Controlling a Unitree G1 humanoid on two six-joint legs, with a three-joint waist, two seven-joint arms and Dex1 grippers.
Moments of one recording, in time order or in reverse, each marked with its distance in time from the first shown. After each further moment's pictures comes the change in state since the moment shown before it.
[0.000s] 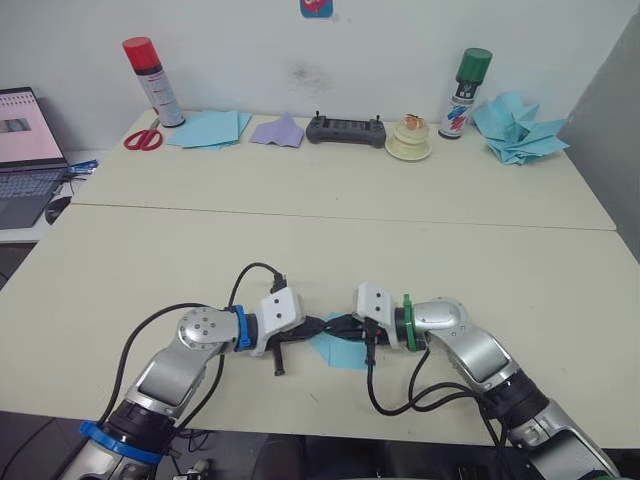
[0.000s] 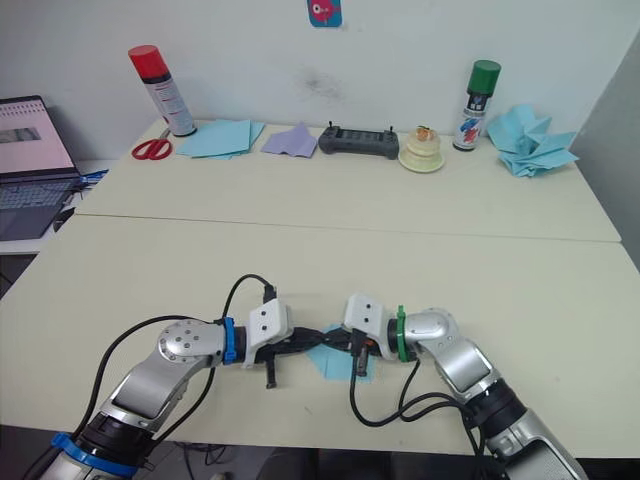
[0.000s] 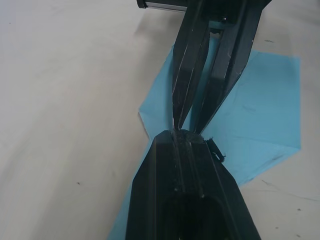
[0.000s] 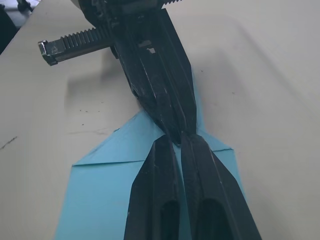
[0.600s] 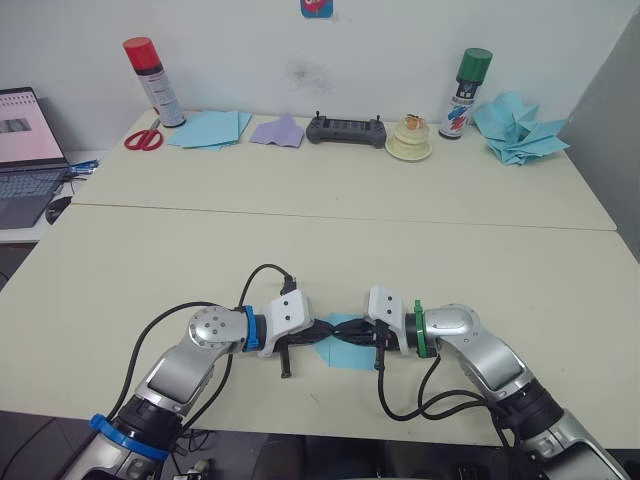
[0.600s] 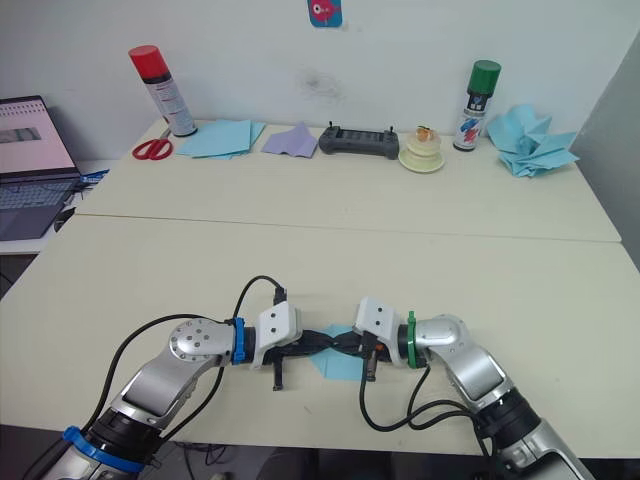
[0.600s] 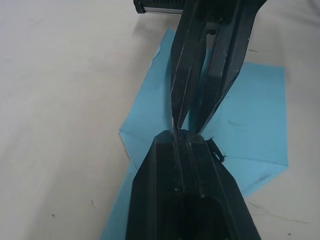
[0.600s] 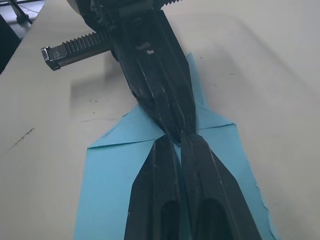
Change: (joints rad) left arm -0.026 -0.008 -0.035 0.019 -0.004 -0.009 -0.007; right arm 0.059 -0.019 -0.035 -0.054 0.072 0.055 -0.032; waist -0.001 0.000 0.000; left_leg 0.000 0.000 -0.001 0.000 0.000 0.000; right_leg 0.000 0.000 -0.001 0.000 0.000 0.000
